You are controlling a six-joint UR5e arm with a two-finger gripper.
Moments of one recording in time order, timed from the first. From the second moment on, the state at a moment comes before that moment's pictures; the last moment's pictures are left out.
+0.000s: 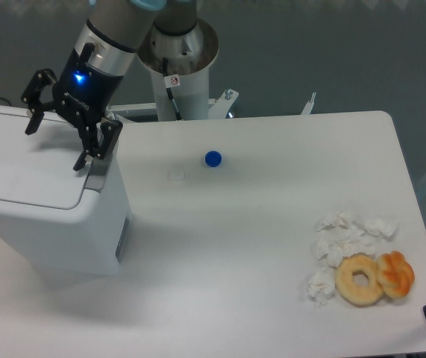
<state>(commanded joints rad) 2.27 -1.51 -1.78 -1.02 0.89 0.63</state>
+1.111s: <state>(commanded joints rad) 2.51 -1.47 -1.72 -1.02 1.18 0.87</state>
